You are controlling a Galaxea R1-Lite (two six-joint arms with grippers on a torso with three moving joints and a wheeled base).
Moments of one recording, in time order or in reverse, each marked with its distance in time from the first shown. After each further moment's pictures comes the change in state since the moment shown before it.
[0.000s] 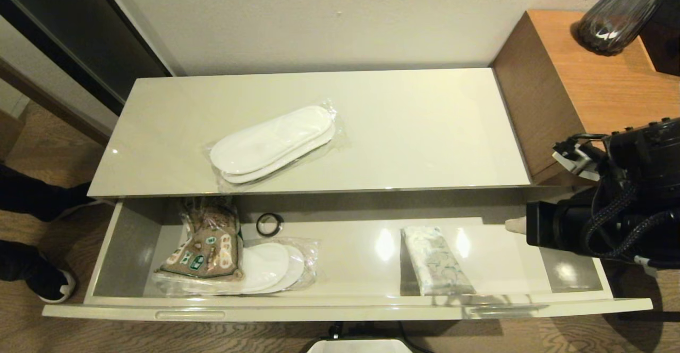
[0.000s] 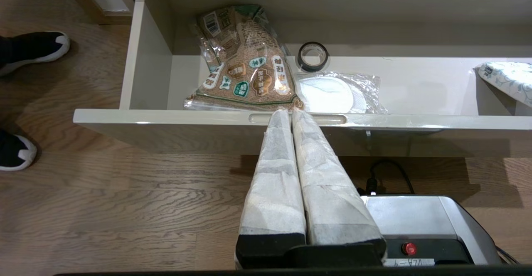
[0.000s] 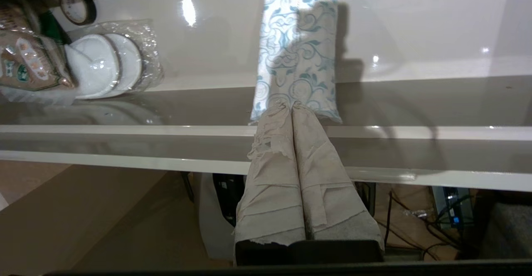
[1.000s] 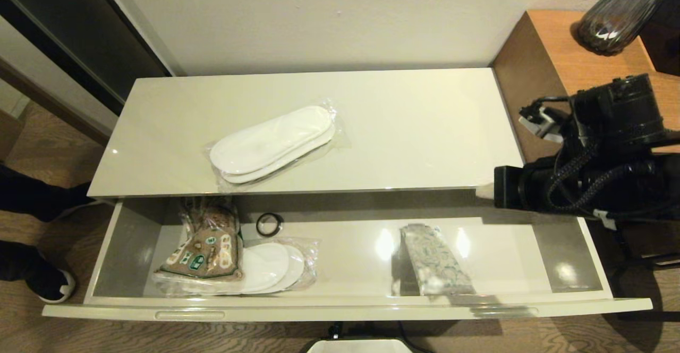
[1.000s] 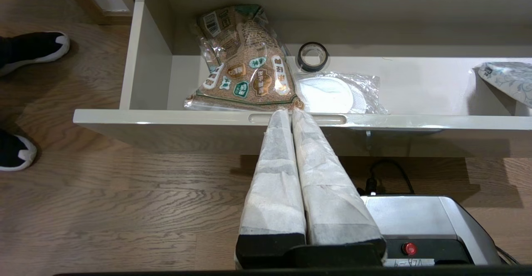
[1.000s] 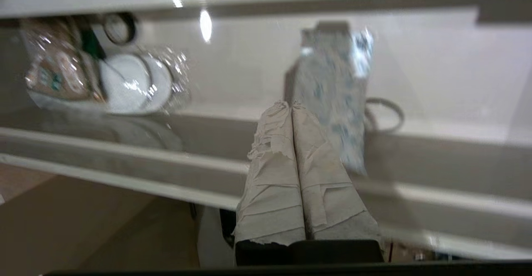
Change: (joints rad) left arm 0.000 0.000 0.000 0.000 0.000 0.000; right arm 0.046 0.122 -0.237 0.036 0.004 -0.069
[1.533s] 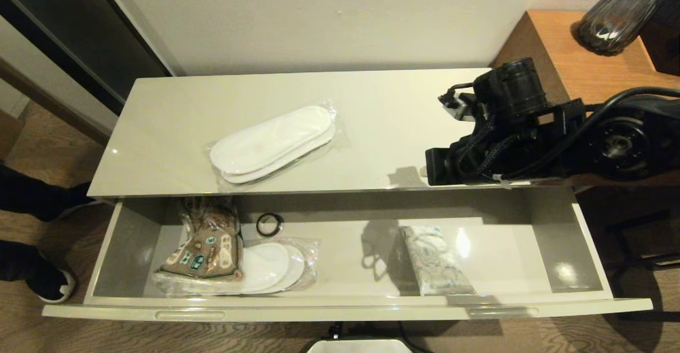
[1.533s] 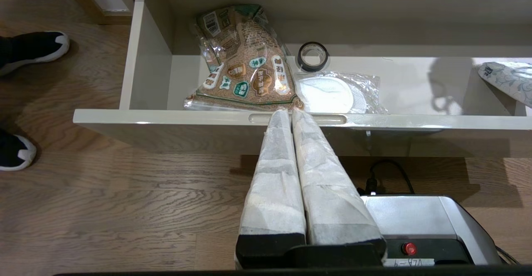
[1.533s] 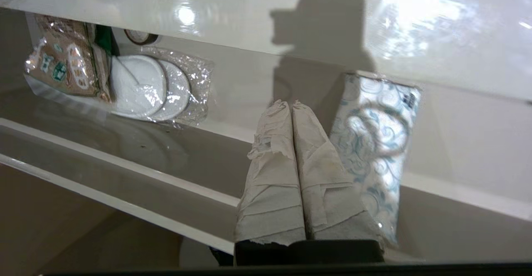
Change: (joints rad) left arm -0.001 0.000 0.000 0.000 0.000 0.000; right arm 0.089 0.267 -0.327 0.071 -0.009 -0.097
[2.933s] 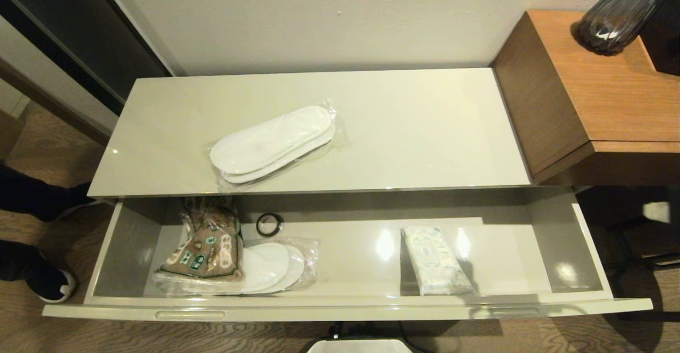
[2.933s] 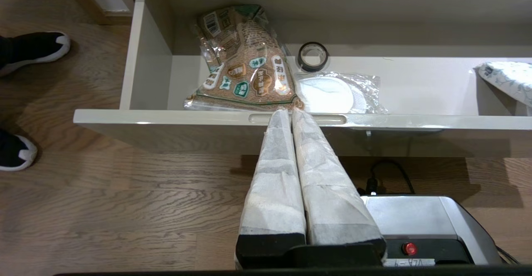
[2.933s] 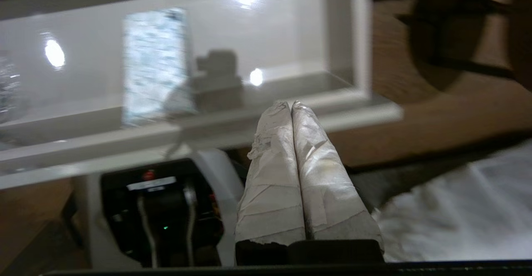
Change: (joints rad) left arm 0.001 0.000 0.000 0.000 0.000 0.000; right arm -0.160 -0.688 0.319 0.480 -0.411 0.059
